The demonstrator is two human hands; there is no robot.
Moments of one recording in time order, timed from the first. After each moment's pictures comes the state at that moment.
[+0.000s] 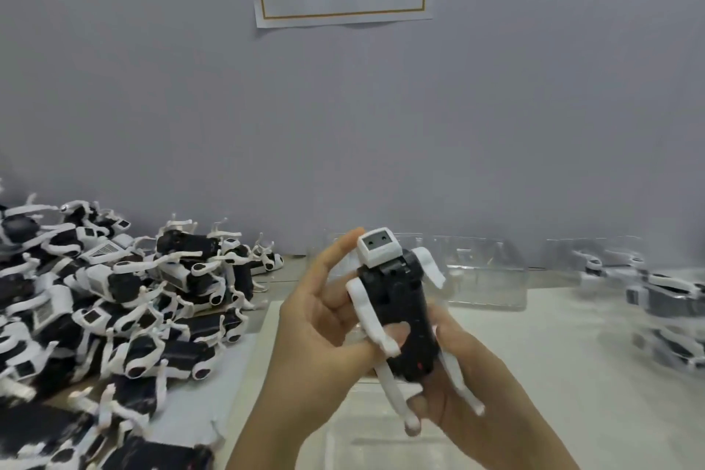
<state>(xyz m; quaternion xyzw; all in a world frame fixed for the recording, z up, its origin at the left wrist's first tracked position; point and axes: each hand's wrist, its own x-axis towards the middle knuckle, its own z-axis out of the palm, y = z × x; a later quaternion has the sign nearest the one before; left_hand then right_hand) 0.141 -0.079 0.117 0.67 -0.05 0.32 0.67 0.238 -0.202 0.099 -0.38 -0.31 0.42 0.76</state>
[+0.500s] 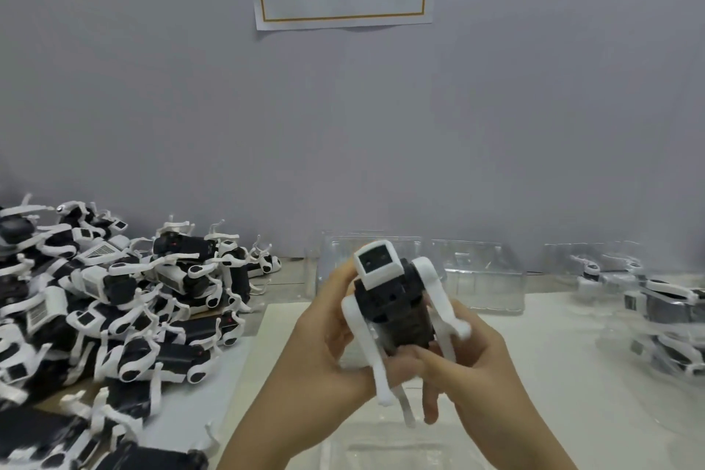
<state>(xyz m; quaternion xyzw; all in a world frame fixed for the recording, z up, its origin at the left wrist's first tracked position) 0.140 -0.075 0.112 0.75 -0.09 0.27 0.60 0.228 -0.216 0.099 -0.54 -0.35 0.20 0.74</state>
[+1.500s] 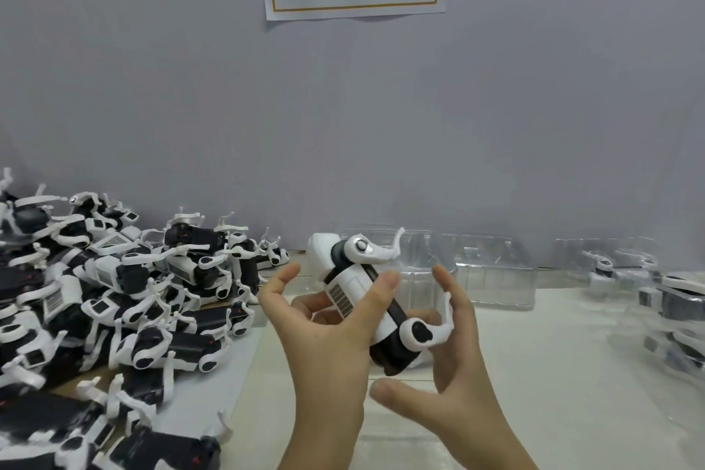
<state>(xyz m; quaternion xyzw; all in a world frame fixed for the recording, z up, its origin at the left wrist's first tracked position) 0.160 -0.102 0.111 0.49 0.19 0.49 0.70 0.216 -0.198 0.067 -0.56 -0.38 0.12 0.72</state>
